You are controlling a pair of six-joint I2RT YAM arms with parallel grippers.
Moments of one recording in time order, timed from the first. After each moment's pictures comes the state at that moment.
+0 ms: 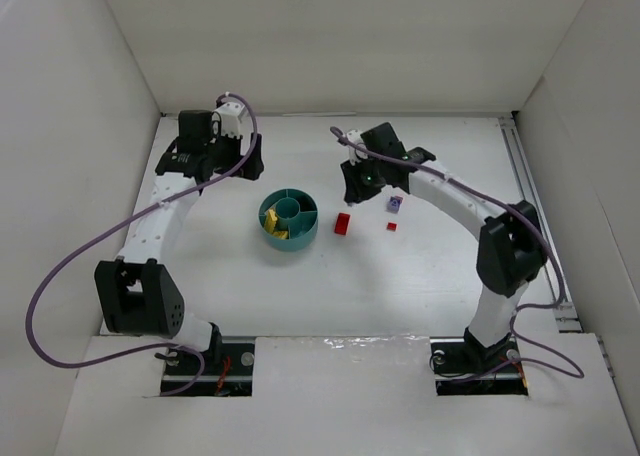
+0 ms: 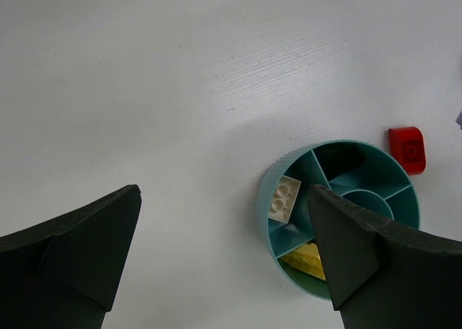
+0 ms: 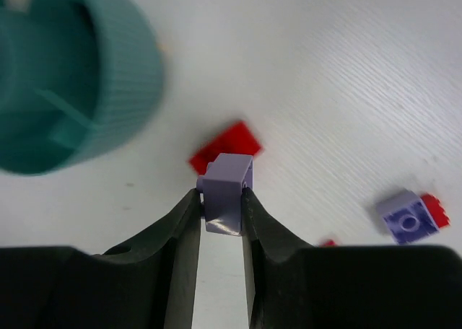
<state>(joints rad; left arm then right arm) -0.10 1.47 1.32 -0.51 0.29 0.09 0.52 1.85 1.48 -0.57 -0.19 0.00</state>
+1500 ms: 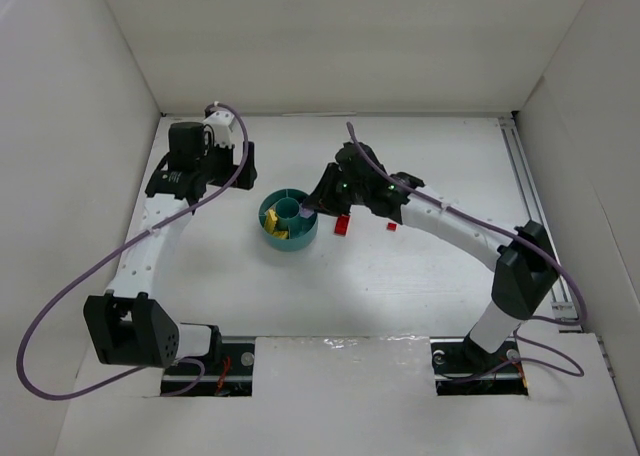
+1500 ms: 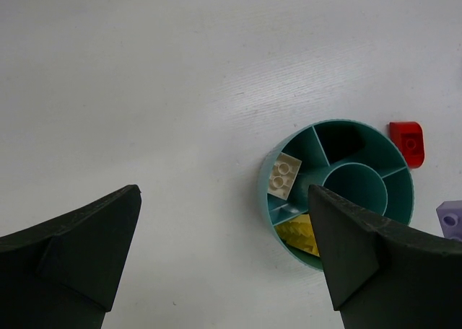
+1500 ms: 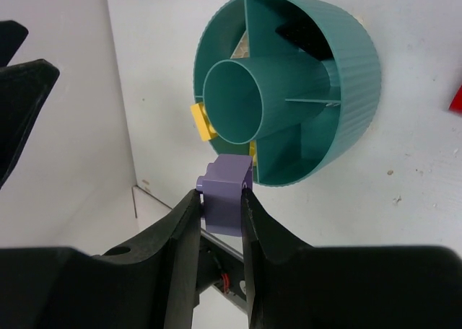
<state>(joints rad) -0.09 1.30 1.22 -0.52 0.23 0.06 0.78 1.68 1.41 -0.38 -0.11 1.04</state>
